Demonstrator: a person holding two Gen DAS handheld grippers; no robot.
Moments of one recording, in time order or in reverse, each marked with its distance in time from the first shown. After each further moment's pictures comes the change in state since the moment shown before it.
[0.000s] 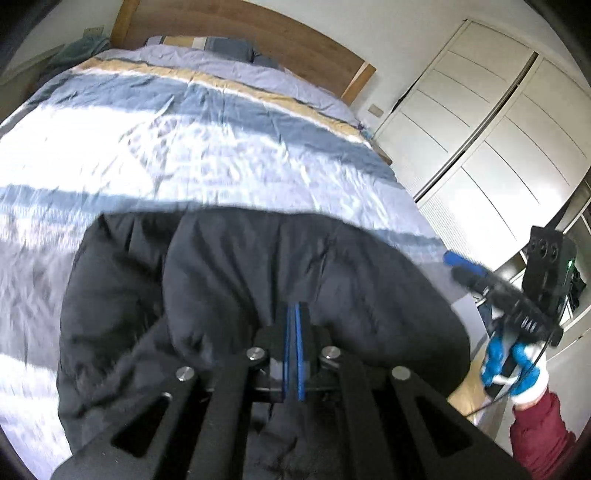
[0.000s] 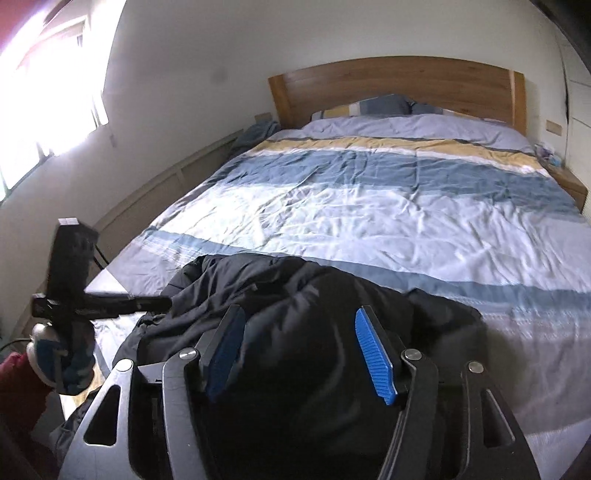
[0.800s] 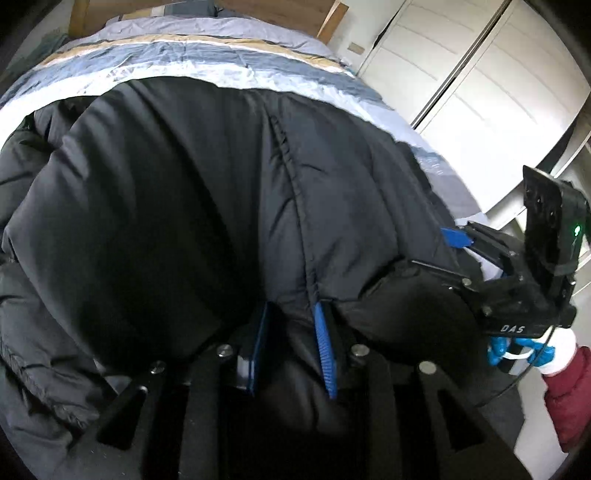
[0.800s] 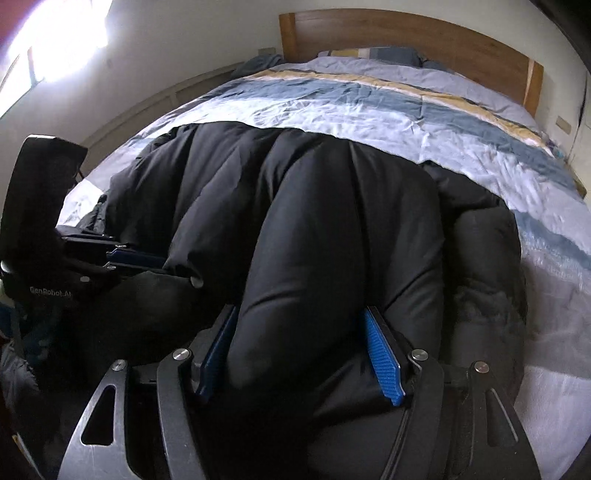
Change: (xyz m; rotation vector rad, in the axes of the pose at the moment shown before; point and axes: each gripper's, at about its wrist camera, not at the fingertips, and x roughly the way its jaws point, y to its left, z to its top) left arm 0.085 -0.043 -0.111 0.146 0.188 0.032; right arm 0.036 0.003 -0.119 -0.095 0.214 -0.089
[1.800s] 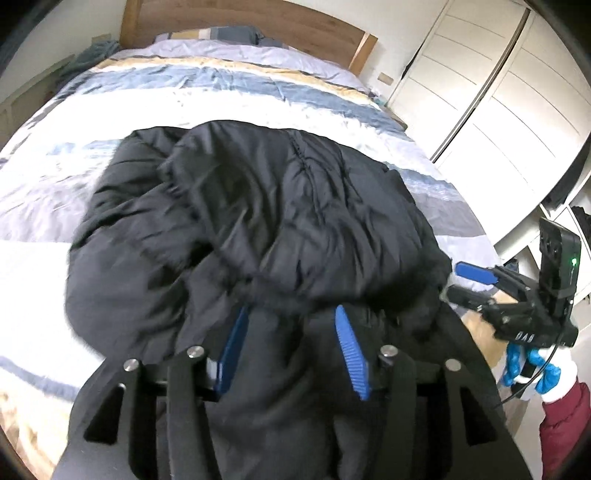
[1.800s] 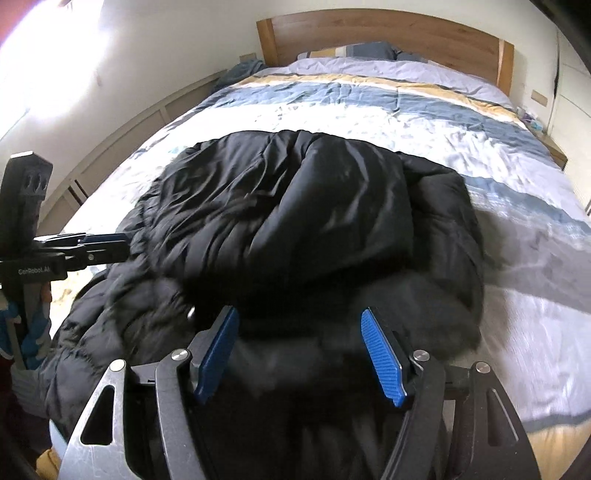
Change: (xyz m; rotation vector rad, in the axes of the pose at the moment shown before) left arm -0.140 -0.024 -0.068 -0.098 -0.109 0.107; right arm -0.101 0.030 -0.046 0.103 0.001 -0.014
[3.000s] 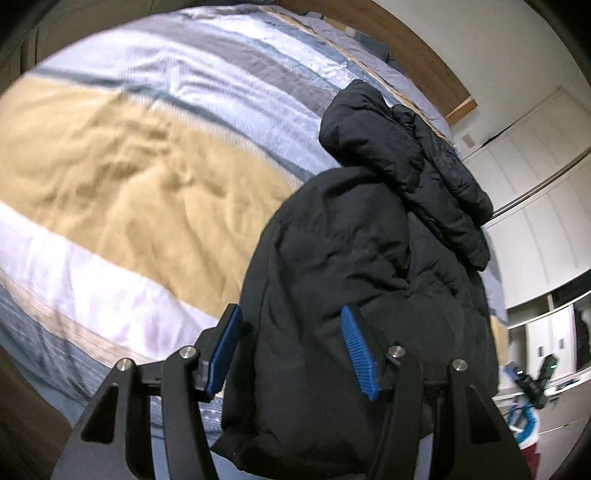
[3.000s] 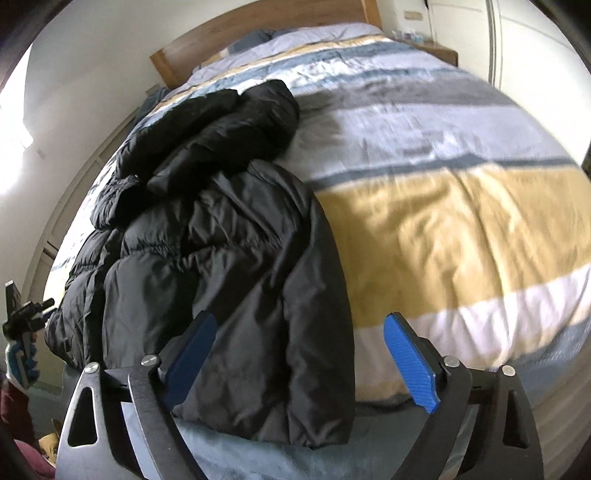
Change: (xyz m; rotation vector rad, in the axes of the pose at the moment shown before) left arm -0.139 0.188 -0.242 -0.478 -0.008 0.031; right arm -0.137 -0.083 -0.251 0.412 0.025 -0.103
